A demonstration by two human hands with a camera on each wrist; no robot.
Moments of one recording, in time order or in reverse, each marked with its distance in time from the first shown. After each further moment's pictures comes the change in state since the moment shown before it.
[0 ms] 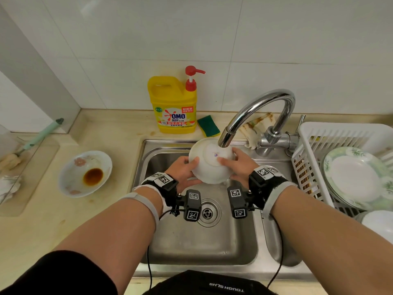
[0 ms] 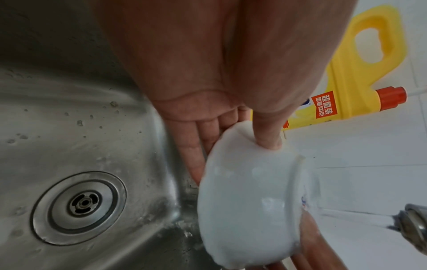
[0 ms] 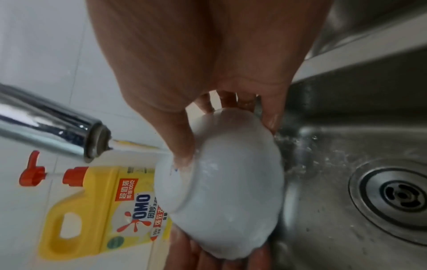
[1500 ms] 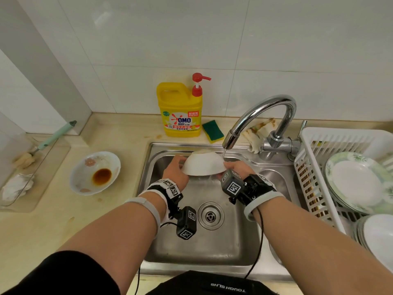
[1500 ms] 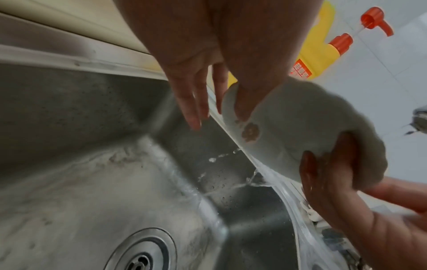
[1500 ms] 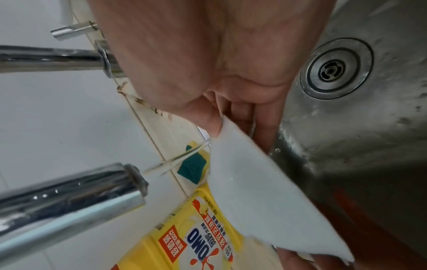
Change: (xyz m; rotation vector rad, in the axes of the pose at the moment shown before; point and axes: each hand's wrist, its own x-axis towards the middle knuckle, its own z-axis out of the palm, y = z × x) left_hand -0.002 -0.014 -0.033 0.718 0.310 0.288; right_hand 0.003 0.001 0.024 0.424 -0.039 0.278
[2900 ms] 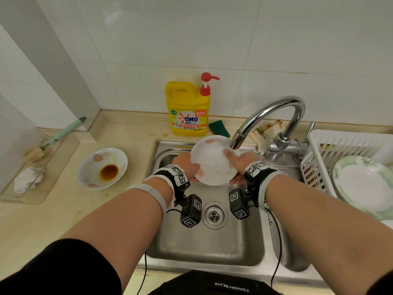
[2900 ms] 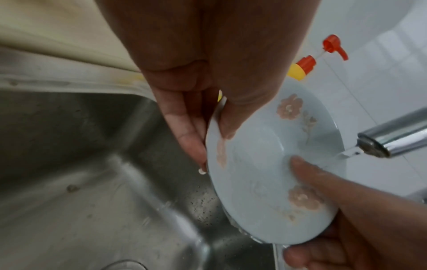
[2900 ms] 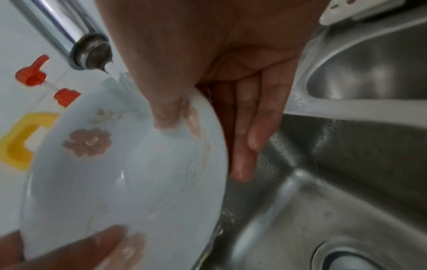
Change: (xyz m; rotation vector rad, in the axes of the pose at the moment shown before) left_hand 0.002 0.039 -0.017 0.170 -0.129 -0.080; right_hand -0.014 -0.022 0.000 -0.816 0.161 -0.209
